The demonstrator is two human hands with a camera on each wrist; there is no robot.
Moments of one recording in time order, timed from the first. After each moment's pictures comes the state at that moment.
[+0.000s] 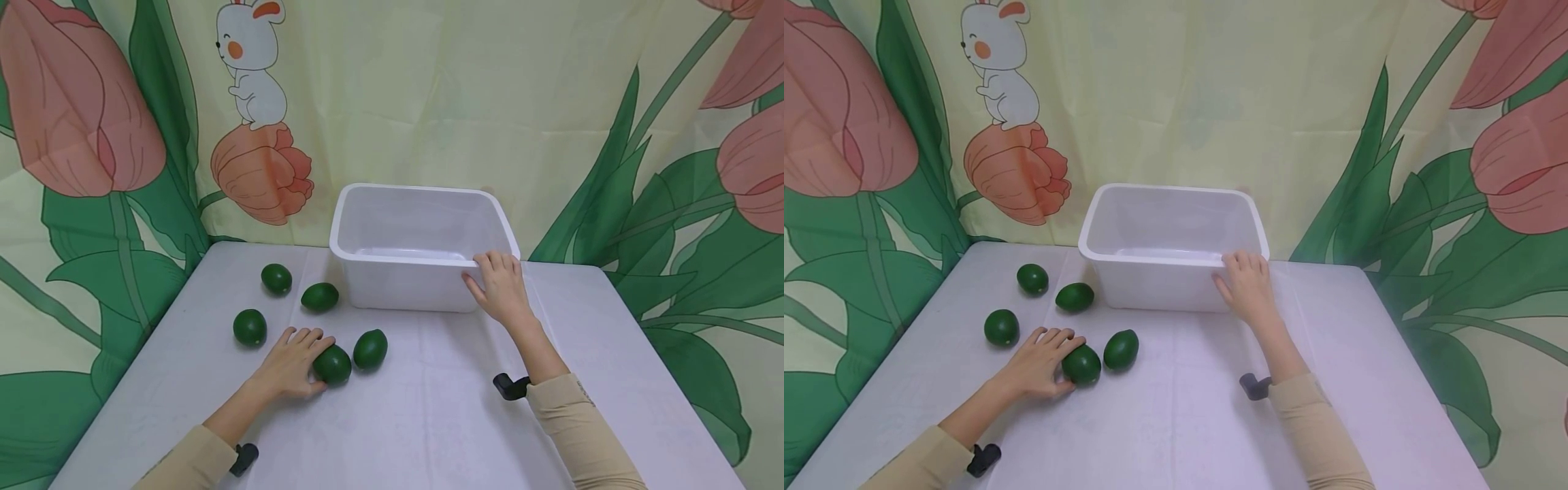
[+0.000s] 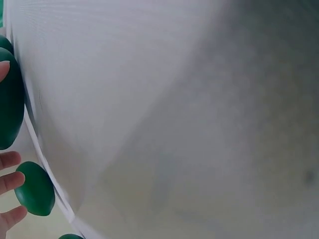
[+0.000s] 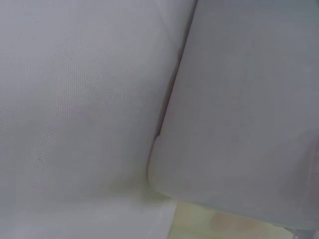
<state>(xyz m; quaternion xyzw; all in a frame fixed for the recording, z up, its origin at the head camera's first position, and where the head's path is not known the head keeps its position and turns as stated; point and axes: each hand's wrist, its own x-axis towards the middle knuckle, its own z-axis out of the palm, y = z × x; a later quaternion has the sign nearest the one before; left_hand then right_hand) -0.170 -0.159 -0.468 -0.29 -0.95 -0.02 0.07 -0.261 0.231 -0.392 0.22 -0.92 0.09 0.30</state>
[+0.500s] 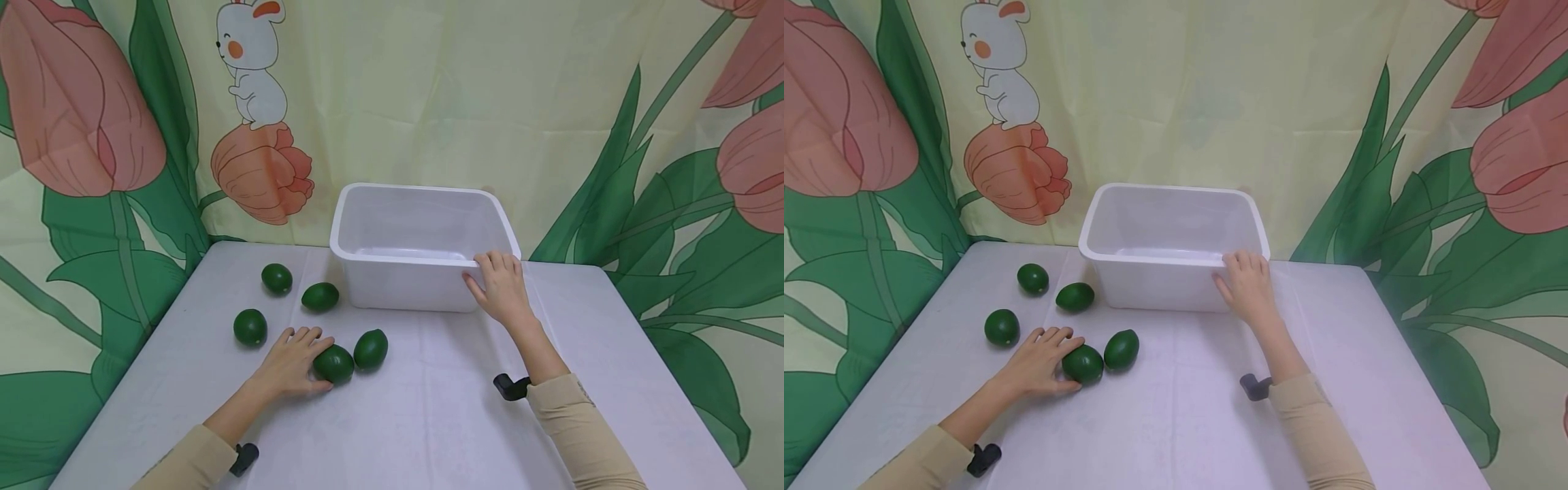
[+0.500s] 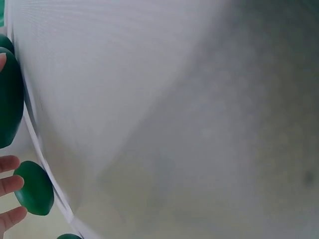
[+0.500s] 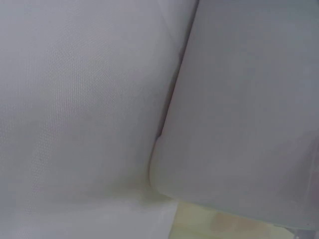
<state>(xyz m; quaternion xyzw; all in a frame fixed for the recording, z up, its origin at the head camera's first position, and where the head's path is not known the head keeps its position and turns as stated) -0.172 -0.159 -0.467 -0.29 -0.95 0.00 0.09 -0.261 0.229 -0.392 0.22 -0.93 0.10 0.30</state>
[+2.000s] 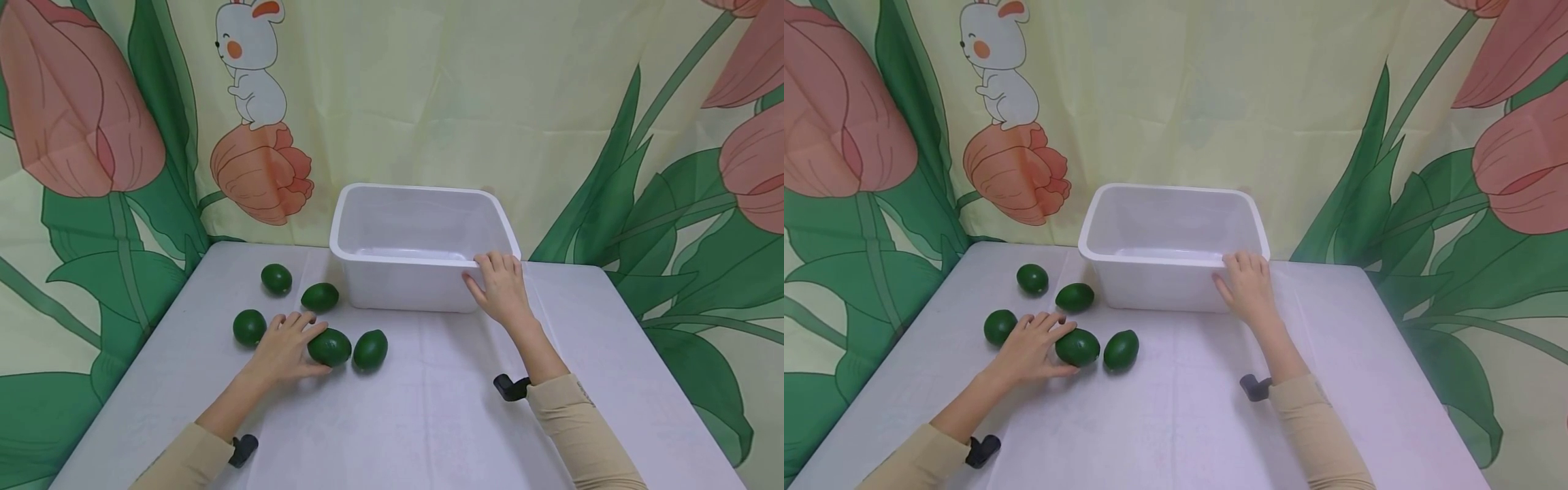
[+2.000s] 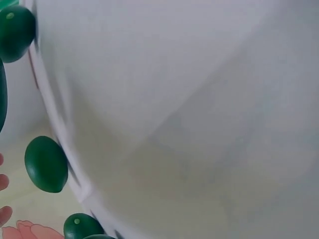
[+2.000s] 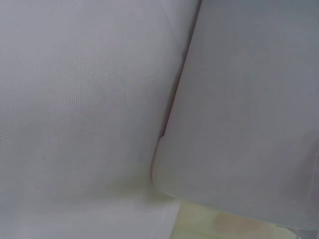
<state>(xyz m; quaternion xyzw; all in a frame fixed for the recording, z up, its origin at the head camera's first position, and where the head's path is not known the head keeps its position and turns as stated) -0.181 -0.165 -0.445 -0.27 -0.95 -0.03 0.15 -0.262 0.230 -0.394 0.22 -0.92 0.10 0.31</state>
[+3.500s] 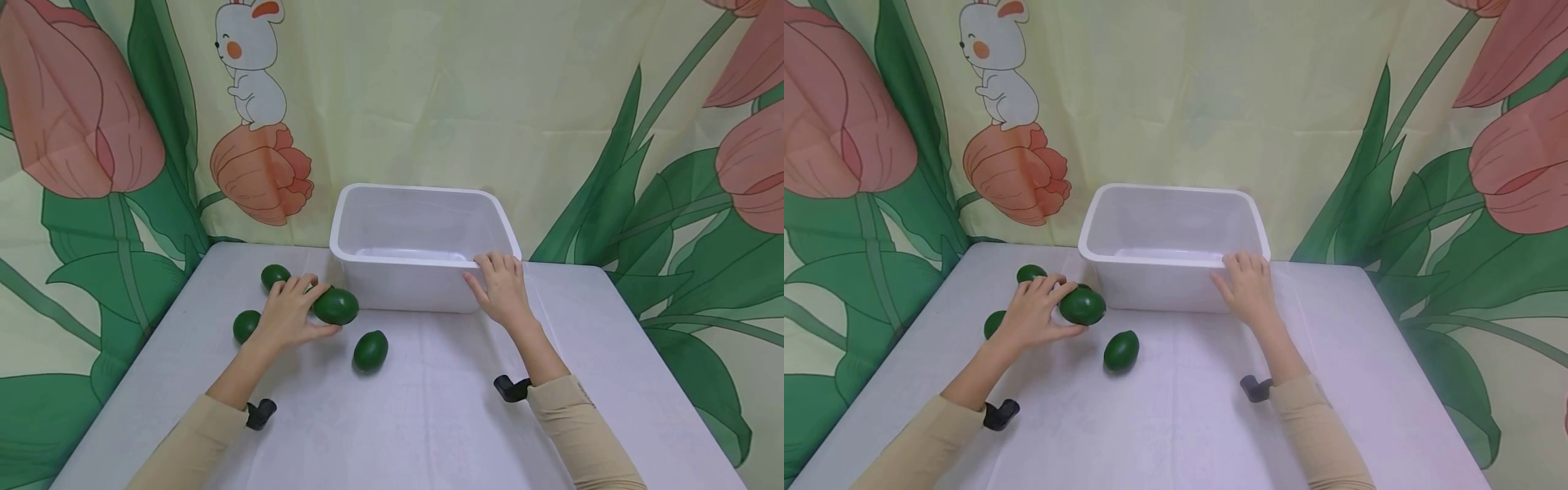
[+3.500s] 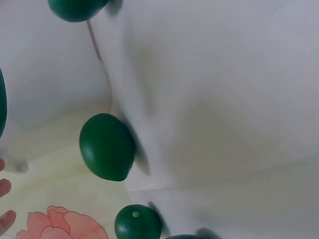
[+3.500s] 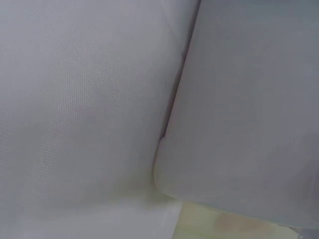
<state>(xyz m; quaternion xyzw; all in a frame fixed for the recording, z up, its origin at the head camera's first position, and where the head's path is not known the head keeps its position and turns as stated) -0.210 -0.153 -0.394 -0.22 -0.96 -0.09 0.18 -0.260 0.230 -0.392 0.22 -0.92 0.13 0.29</state>
